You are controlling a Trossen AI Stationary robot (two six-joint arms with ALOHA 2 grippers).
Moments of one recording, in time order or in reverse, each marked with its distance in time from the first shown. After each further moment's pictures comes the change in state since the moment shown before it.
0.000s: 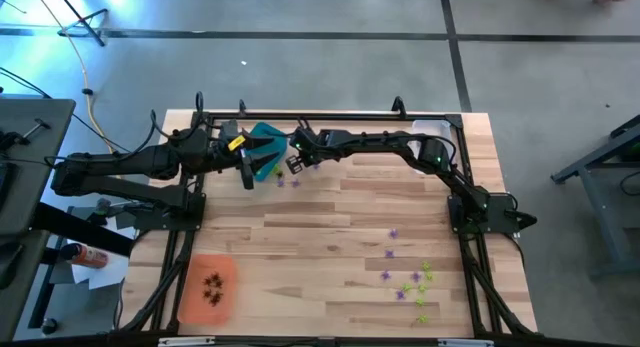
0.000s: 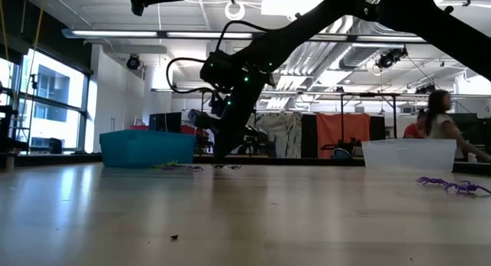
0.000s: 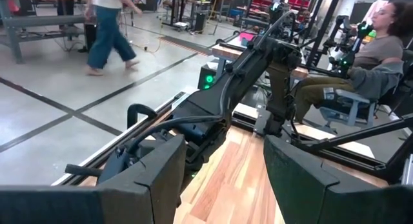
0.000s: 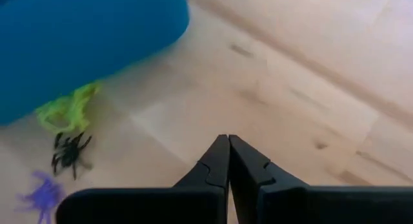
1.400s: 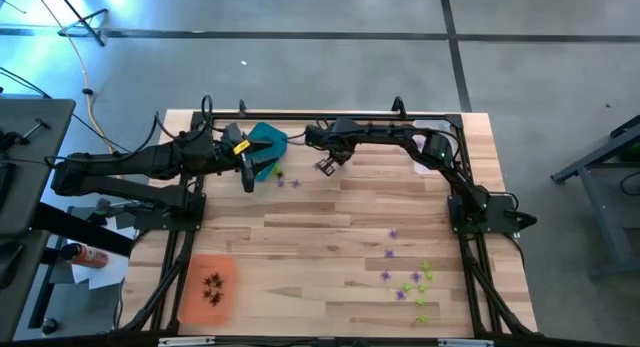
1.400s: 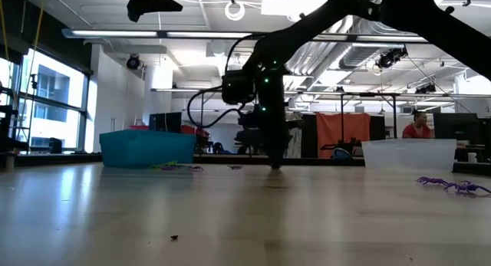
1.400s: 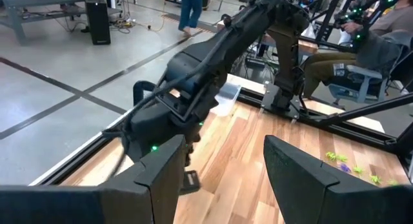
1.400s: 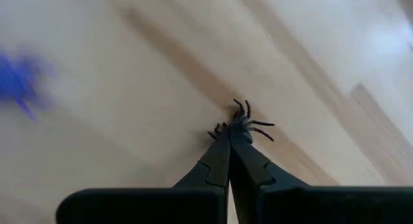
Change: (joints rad) left arm 0.000 0.001 0.000 -0.099 0.000 -0.003; right arm -0.060 -0.019 -0.006 -0.560 0.090 -0.217
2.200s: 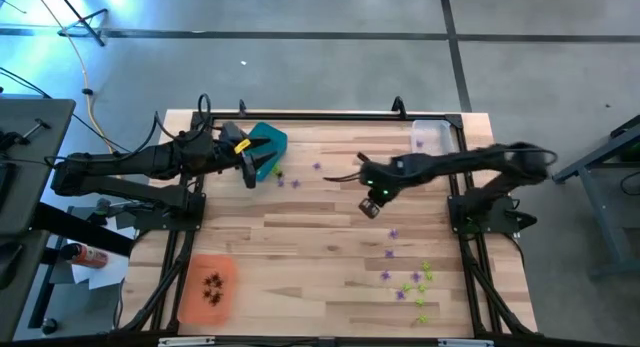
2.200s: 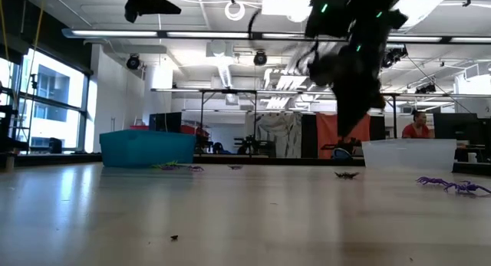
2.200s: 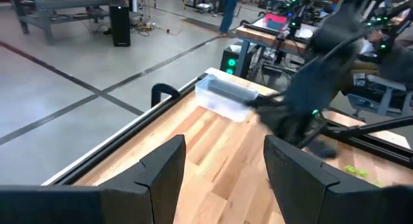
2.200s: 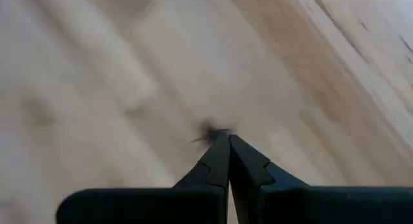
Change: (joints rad) left arm 0.000 0.000 0.000 0.004 -0.081 -0.024; right arm 0.250 -0.840 -0.901 0.412 -0.283 0.196
